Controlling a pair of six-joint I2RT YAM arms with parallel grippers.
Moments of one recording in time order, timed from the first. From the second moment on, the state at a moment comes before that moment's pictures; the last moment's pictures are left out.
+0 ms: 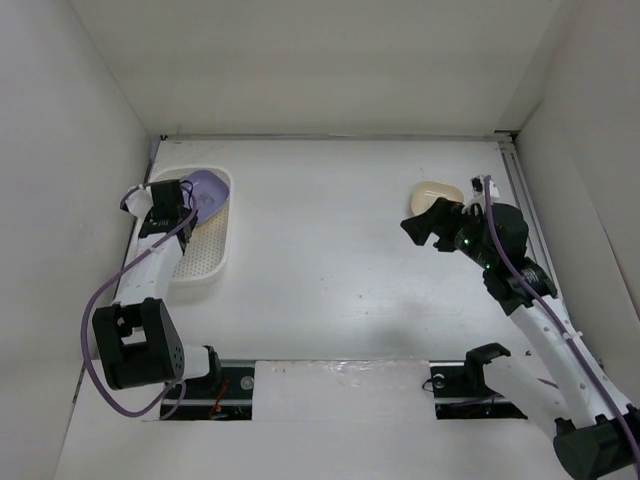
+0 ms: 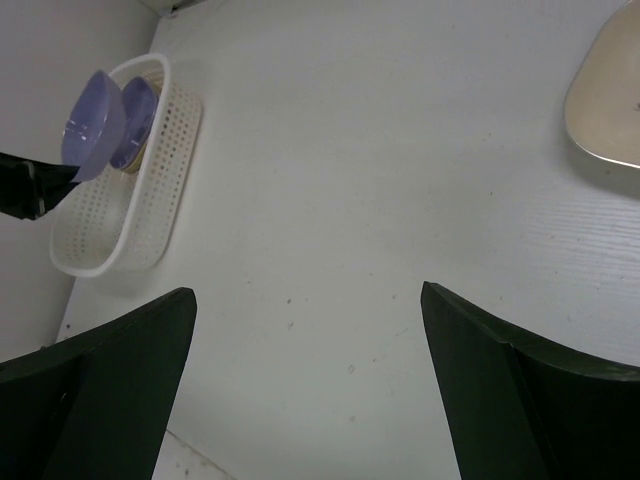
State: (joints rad) left arm 0.13 1.32 0.92 -0.35 -0.31 -0.95; right arm 0.29 0.81 0.81 -0.29 -0.22 0.55
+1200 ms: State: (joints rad) left arm 0.13 1.30 0.97 -0.26 -0.28 -0.99; right arm 0.09 1.50 1.00 -0.22 0.06 0.53
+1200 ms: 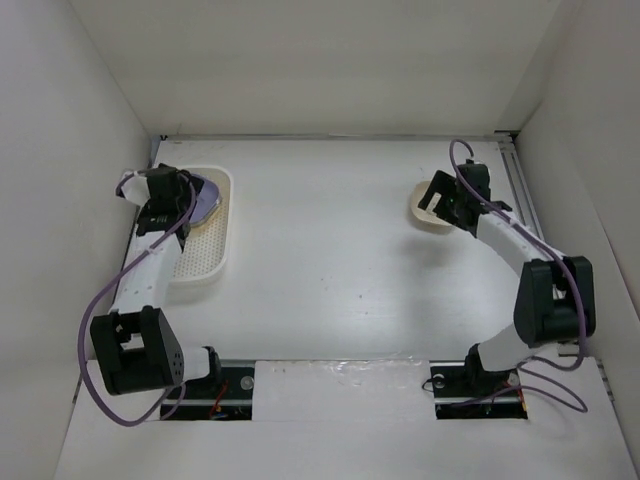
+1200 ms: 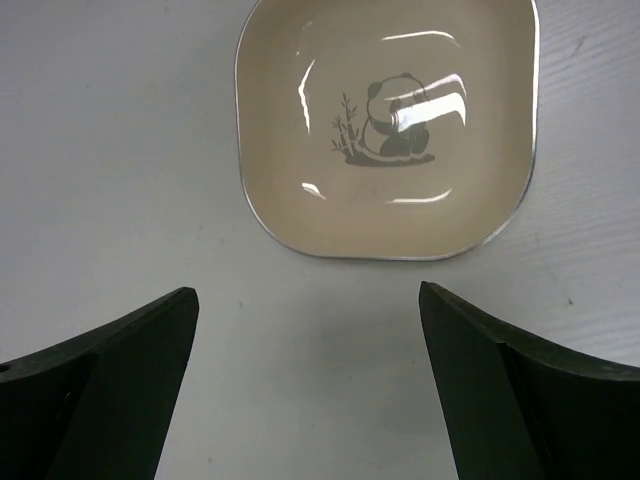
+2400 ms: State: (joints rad) left arm -0.09 1.33 0.94 -0.27 -0.26 -0.90; right arm 0.36 1.97 1.42 -0.30 0.15 0.37
